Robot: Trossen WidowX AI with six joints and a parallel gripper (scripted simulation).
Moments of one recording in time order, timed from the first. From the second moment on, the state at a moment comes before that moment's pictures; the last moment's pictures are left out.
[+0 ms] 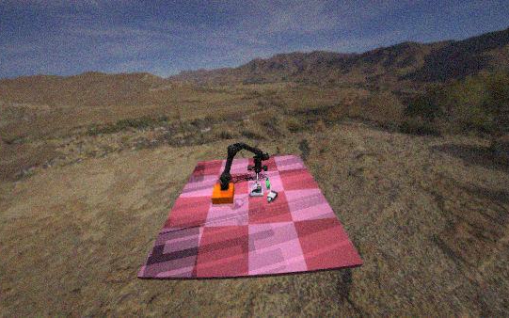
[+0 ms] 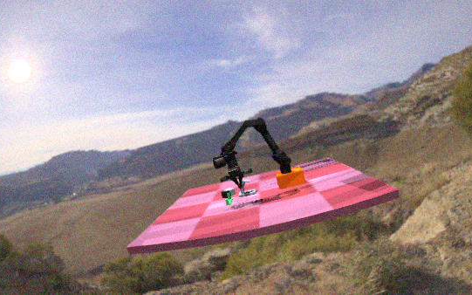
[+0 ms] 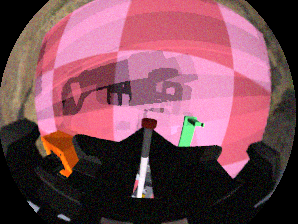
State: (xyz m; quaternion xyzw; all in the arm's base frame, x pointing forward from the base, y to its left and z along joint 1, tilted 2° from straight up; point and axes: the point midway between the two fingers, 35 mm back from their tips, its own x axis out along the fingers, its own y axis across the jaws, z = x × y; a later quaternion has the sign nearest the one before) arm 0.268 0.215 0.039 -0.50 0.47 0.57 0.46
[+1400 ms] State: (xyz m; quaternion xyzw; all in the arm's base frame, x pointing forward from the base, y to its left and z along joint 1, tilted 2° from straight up) arm 0.350 0.272 0.050 -0.50 0.46 0.57 0.46
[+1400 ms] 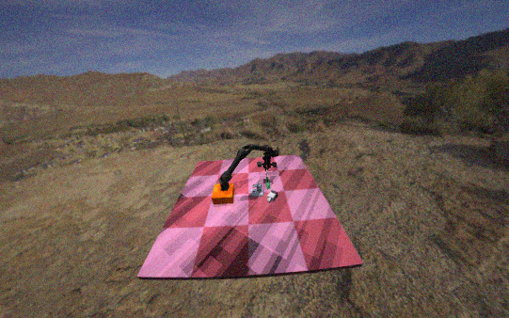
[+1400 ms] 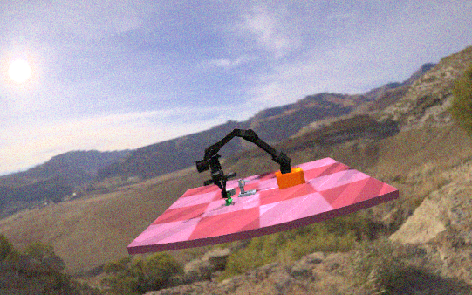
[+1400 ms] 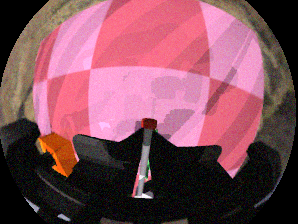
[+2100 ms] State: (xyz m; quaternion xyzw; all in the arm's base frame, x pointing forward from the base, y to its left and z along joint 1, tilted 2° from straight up) arm 0.356 0.274 0.026 -0.50 0.46 0.57 0.46
